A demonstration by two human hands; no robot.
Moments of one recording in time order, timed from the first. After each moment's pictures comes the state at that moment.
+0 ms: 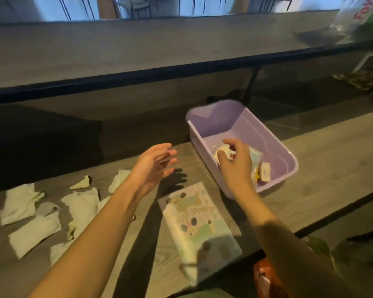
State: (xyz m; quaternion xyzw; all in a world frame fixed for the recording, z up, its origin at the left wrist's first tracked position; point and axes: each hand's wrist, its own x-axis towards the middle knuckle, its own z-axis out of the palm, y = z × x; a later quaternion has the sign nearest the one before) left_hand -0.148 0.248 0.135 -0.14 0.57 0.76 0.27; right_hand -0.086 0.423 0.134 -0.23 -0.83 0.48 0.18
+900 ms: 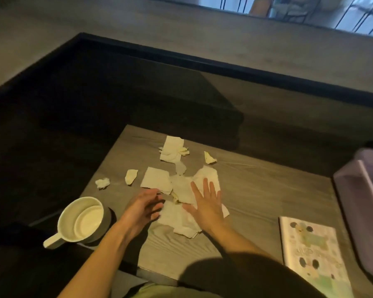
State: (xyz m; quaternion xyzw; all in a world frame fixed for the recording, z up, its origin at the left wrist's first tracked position) left_hand 0.002 -0.065 0.047 -0.41 0.45 0.78 0.11; right_hand -0.079 0.109 0.000 0.21 -0.94 0.13 -0.25
